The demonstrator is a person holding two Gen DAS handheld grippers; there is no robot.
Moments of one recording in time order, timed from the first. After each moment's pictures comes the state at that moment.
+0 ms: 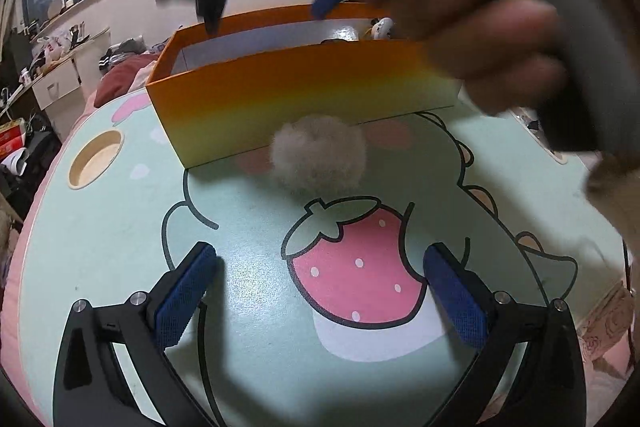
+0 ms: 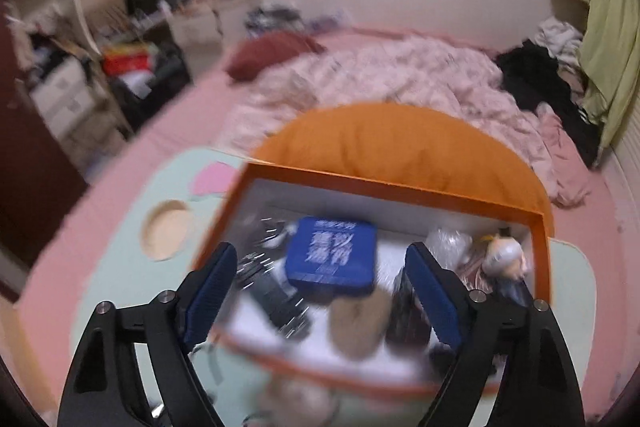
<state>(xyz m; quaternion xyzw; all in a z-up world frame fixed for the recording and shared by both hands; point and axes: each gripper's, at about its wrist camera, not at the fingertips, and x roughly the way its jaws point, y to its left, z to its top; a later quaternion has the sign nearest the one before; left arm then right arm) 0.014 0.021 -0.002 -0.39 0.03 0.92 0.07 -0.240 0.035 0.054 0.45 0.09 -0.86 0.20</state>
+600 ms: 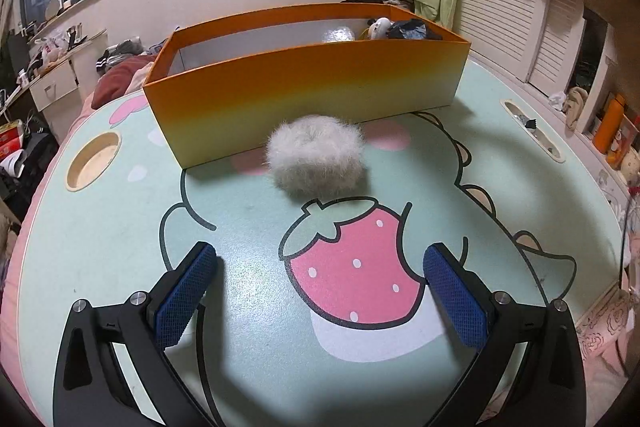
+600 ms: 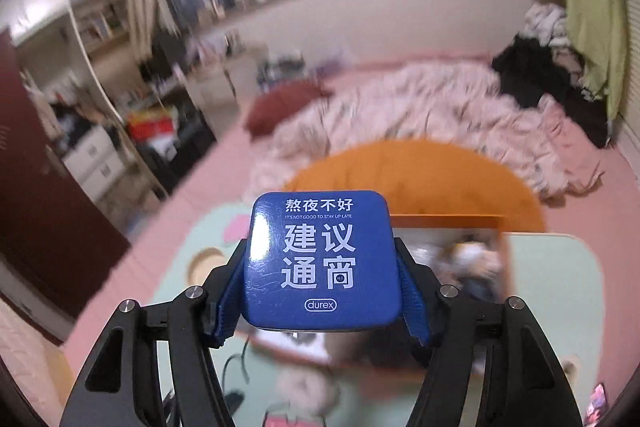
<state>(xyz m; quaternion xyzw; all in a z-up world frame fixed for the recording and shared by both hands) 0.012 0.024 -0.002 -0.39 0.03 0.92 0.07 -0.164 0.164 0.107 0.33 -0.04 -0.91 0.26</state>
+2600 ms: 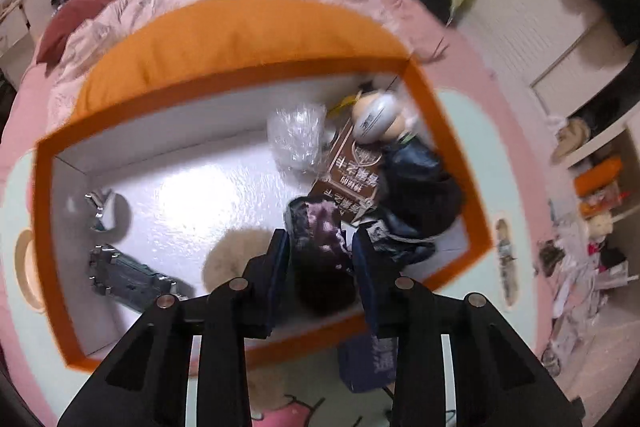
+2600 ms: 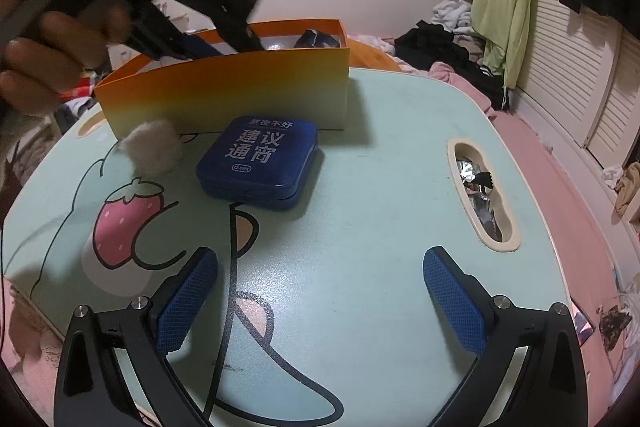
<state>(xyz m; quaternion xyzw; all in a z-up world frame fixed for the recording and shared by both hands) -0.164 0.068 0.041 -0.57 -0.04 0.82 0.10 -0.052 0.214 -0.034 0.35 0.05 -0.93 0.10</state>
